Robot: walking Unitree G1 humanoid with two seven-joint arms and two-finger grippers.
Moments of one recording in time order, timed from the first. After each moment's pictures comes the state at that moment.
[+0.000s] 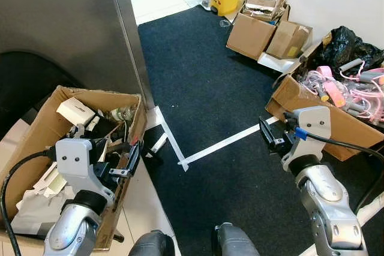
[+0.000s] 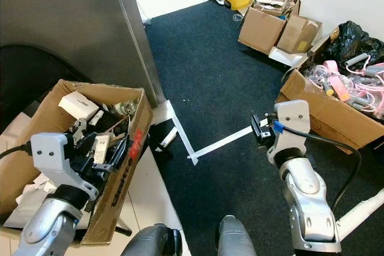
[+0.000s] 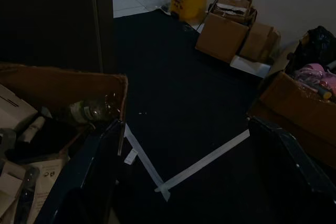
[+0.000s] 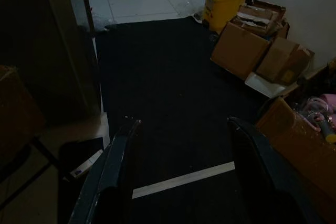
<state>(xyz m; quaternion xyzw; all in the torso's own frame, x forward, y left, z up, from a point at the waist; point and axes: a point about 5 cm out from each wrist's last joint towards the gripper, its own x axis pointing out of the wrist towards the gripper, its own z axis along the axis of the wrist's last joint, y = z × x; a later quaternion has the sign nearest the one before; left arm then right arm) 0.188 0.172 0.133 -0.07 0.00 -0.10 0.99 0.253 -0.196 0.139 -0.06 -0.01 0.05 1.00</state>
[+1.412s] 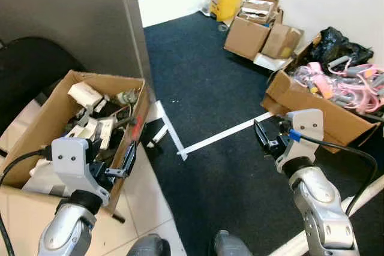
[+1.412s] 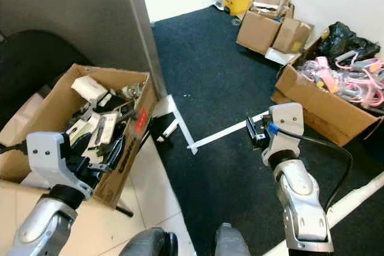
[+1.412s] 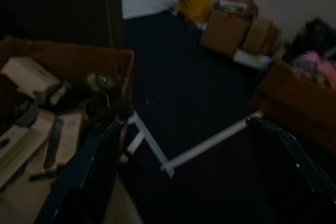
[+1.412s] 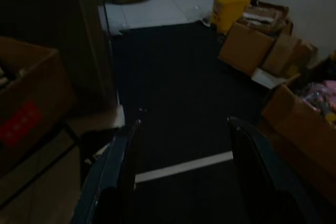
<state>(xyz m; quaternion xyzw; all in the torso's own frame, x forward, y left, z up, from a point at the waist) 0.189 0.172 0.130 -0.07 0.00 -0.09 0.99 0.256 -0.195 0.138 -0.06 -0.01 0.06 1.00</state>
